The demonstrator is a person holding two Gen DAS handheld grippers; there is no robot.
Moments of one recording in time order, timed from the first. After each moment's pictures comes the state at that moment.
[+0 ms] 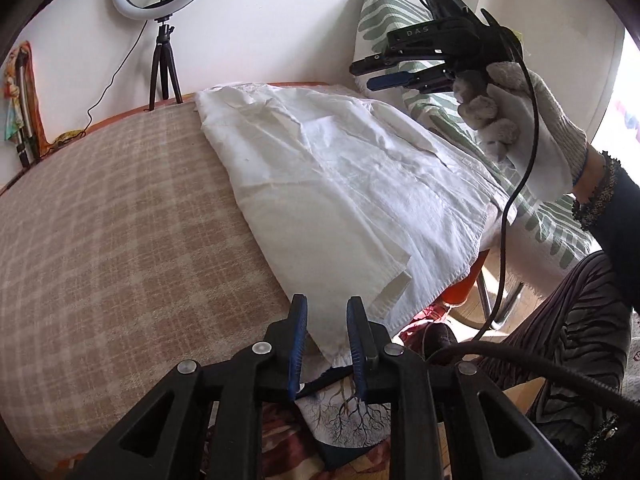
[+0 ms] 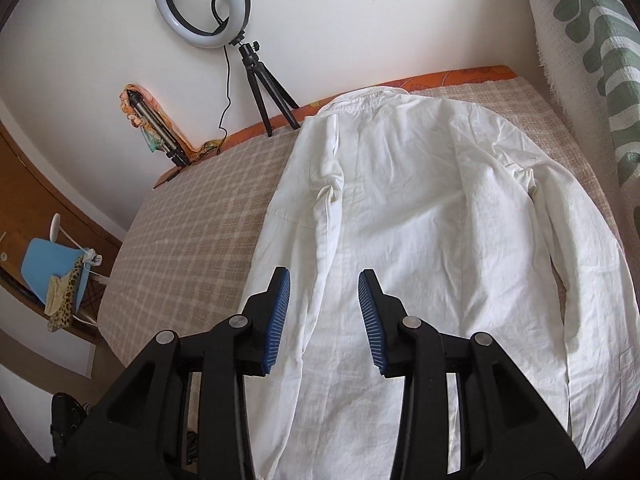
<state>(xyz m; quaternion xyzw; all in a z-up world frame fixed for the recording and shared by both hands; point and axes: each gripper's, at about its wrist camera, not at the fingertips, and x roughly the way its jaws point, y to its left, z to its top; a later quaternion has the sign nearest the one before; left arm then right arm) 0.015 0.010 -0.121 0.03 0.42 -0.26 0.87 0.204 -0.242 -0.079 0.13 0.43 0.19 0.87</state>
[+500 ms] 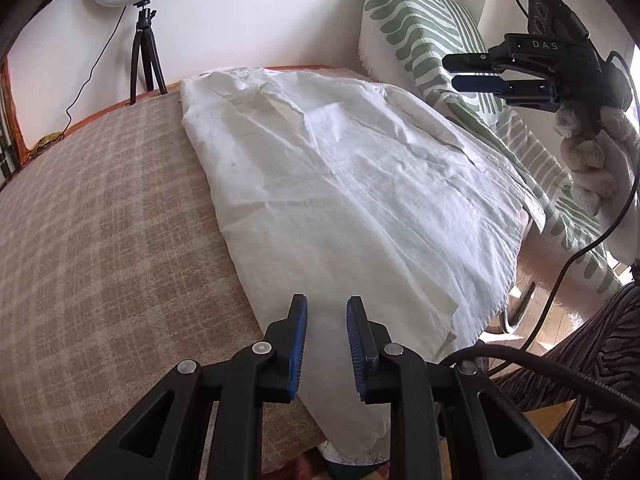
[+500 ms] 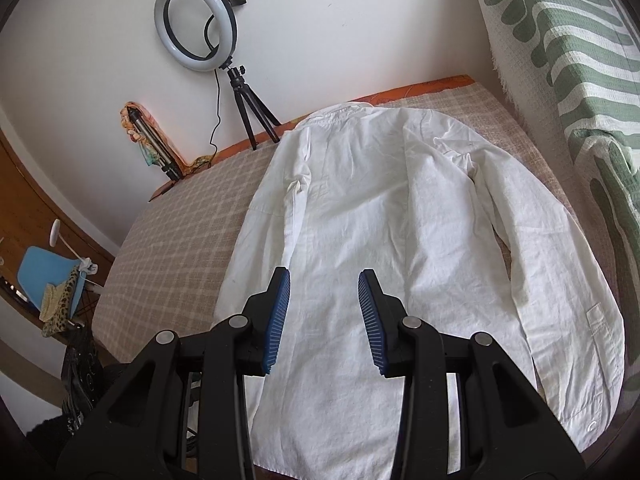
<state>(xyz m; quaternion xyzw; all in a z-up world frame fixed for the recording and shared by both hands) 0.075 -0.022 -0.155 0.05 0.45 -0.26 0.85 0.152 -0.291 -0.078 0.13 0.40 0.16 0.89</state>
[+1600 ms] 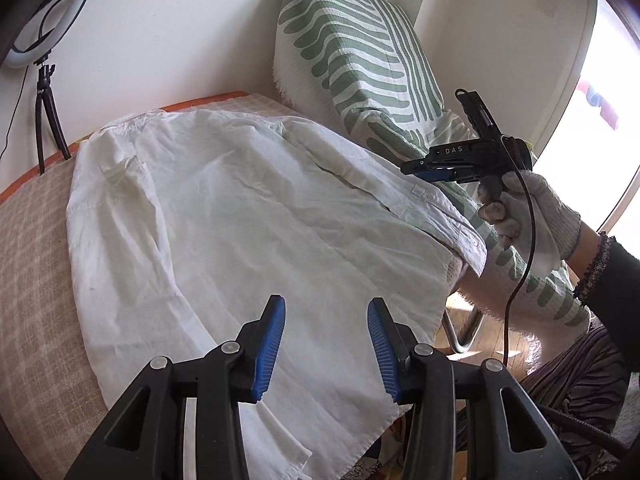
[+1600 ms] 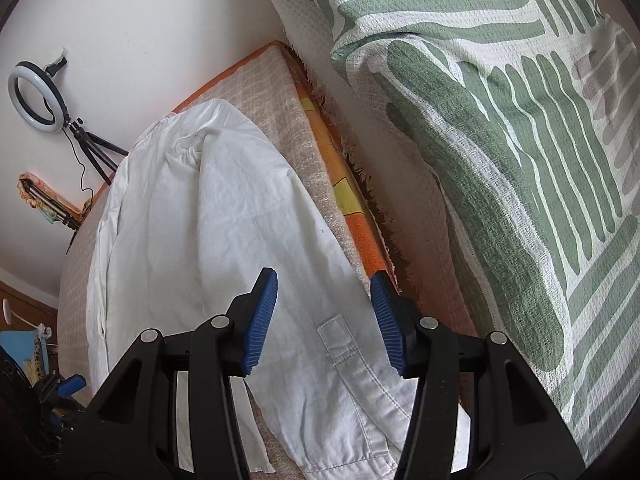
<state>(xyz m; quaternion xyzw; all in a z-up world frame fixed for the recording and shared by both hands) 0.110 -0.136 -0.110 0.05 0.42 -0.36 0.83 0.176 -0.502 -0.158 0.20 0.47 0.00 0.86</state>
